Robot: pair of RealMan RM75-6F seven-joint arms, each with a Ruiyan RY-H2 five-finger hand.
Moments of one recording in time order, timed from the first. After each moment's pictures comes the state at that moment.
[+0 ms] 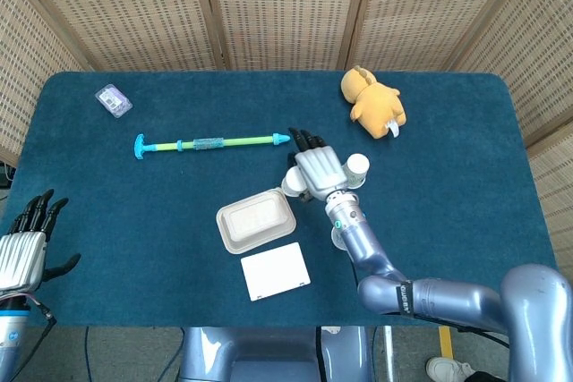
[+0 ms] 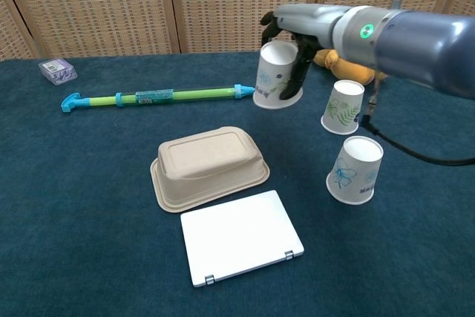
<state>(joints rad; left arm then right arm) -0.13 -1.20 -0.06 -1.65 1.40 1.46 0.18 1.04 -1.57 0.30 -1.50 -0.69 1.01 -0.57</state>
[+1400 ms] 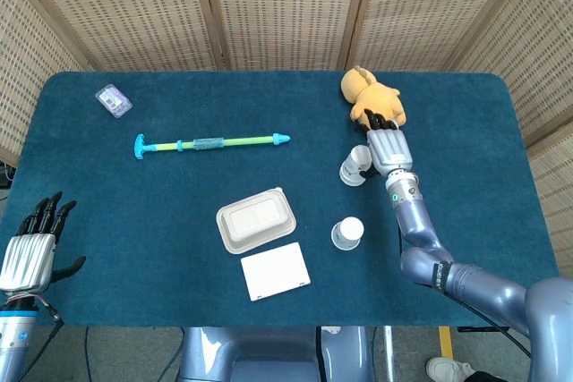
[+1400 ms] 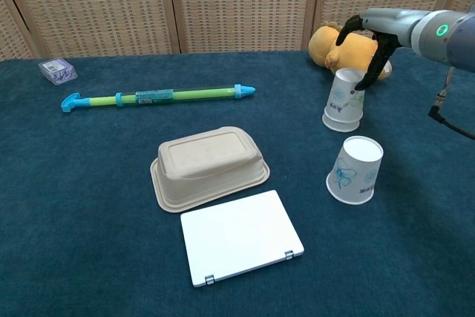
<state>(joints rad) -0.13 -1.23 -0.06 -1.66 1.40 1.45 0.26 0.93 -1.54 0.30 -1.19 -0.72 0.85 -0.38</state>
